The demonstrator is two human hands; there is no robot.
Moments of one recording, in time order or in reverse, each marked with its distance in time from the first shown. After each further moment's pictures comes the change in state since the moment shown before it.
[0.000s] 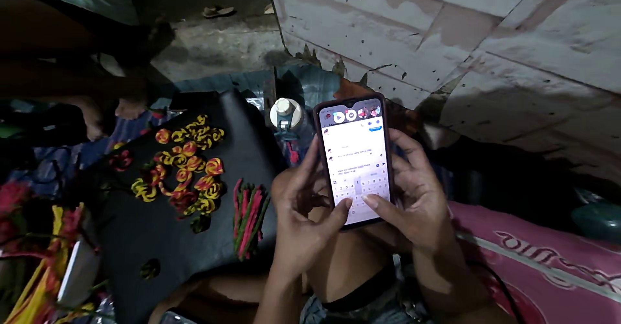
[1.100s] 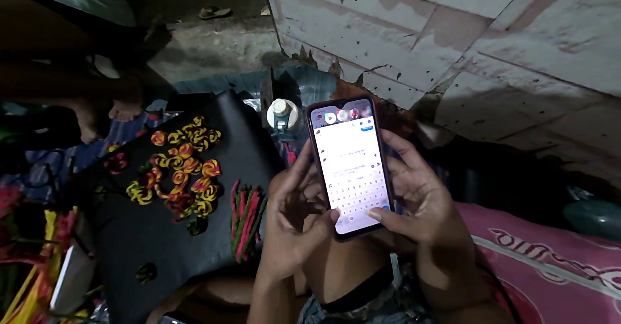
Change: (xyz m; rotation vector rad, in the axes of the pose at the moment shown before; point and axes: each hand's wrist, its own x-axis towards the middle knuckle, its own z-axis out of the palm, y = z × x) left_hand -0.001 0.003 -0.015 -0.195 -0.148 -0.007; right_hand 0.002 -0.006 -0.019 0.110 -0.220 0.043
